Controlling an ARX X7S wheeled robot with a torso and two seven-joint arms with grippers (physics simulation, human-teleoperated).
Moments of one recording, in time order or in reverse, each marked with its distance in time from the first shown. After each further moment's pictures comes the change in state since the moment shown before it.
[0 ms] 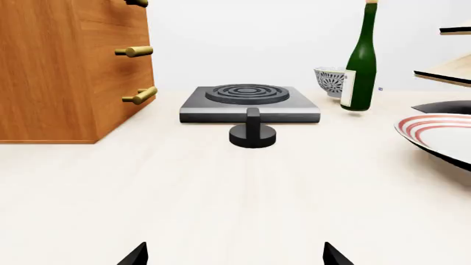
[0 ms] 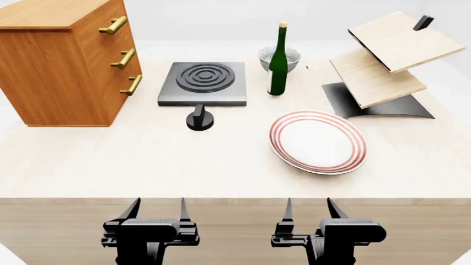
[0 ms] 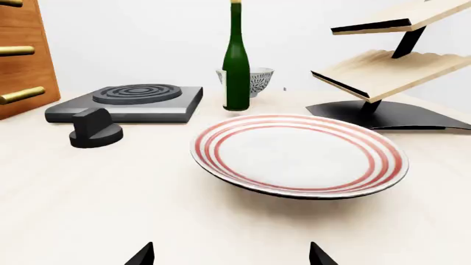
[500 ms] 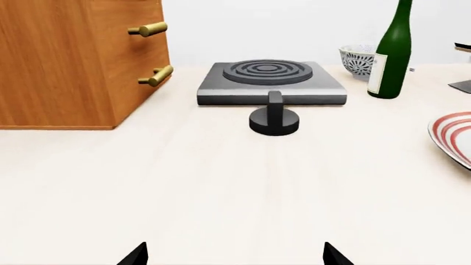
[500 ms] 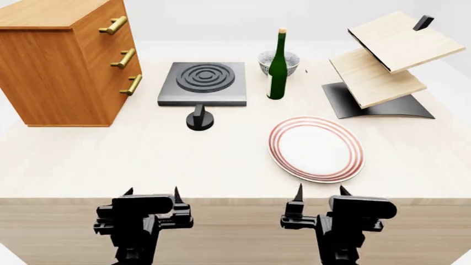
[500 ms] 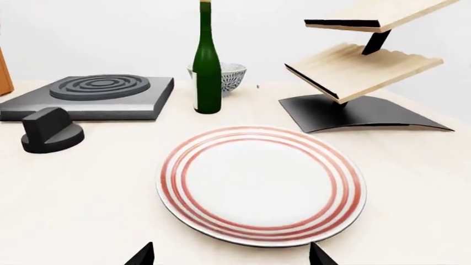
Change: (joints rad) left arm -0.096 -0.049 0.025 0.183 -0.040 -0.400 -0.087; right arm 0.085 0.055 -0.021 -0.177 0.042 0.333 0.113
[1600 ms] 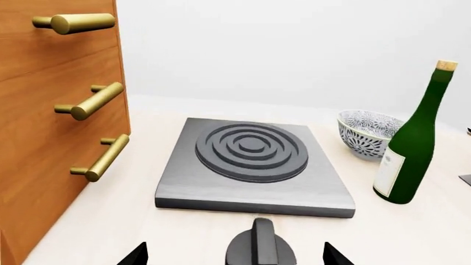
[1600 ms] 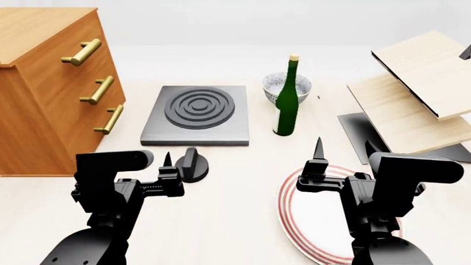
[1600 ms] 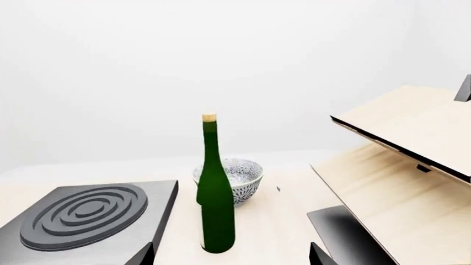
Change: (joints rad) left arm -0.200 -0.051 -0.098 0.457 -0.235 -0.638 -0.034; right arm 0.145 0.067 0.073 -0.515 0.178 0.486 0.035
